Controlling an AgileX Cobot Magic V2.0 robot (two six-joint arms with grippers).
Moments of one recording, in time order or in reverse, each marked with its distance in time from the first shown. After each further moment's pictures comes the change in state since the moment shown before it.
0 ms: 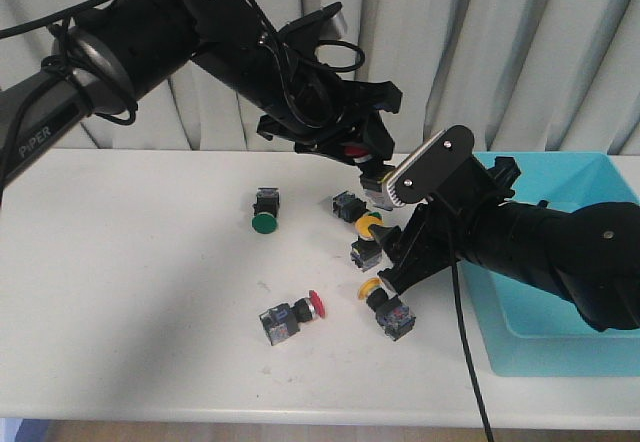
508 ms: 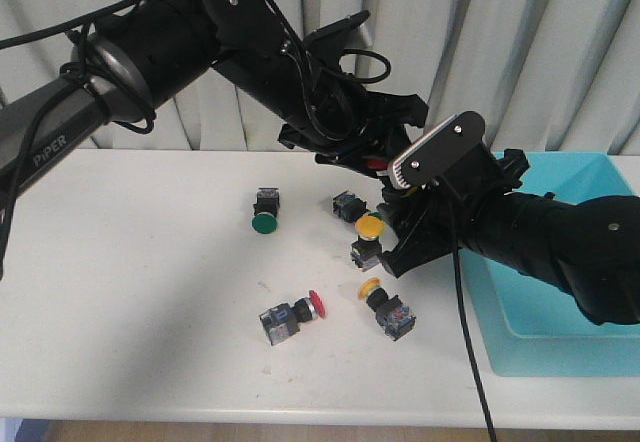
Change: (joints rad) left arm -0.054 0.000 0.000 -0.014 0.011 0.018; right arm 0.000 -0.009 -0.018 0.046 -0.033 0.015
